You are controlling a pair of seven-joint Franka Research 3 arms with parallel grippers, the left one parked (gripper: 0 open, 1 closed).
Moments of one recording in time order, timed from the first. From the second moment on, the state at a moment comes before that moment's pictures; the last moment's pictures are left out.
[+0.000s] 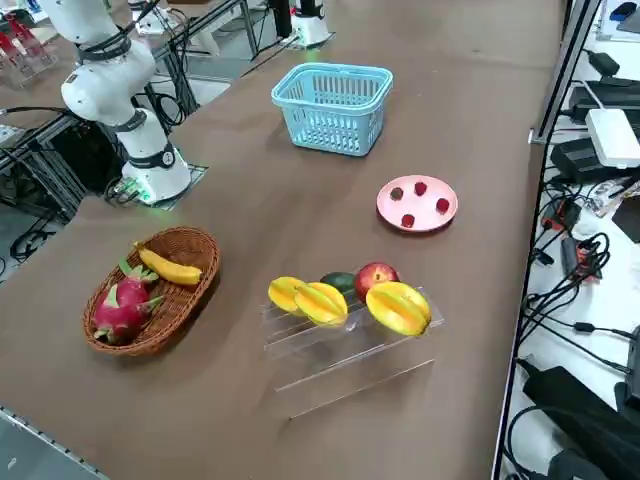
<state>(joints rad) 0.05 0.03 -0.07 -1.42 -0.03 1.42 0.02</state>
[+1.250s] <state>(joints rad) -0.12 0.39 -0.08 -1.28 -0.12 1.75 -0.07</state>
